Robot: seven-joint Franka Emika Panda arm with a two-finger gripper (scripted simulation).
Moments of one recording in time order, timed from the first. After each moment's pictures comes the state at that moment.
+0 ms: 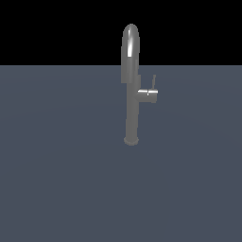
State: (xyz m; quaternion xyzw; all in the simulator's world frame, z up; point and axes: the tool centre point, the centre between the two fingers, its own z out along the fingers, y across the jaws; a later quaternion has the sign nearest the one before) arm -0.217 -0.003 0.489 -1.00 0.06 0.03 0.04
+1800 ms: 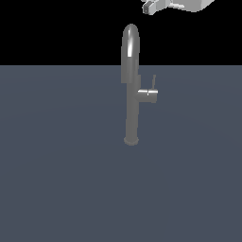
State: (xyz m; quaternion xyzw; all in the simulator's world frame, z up) arm -0.029 -0.066 0.409 -0.81 0.37 0.30 0.35
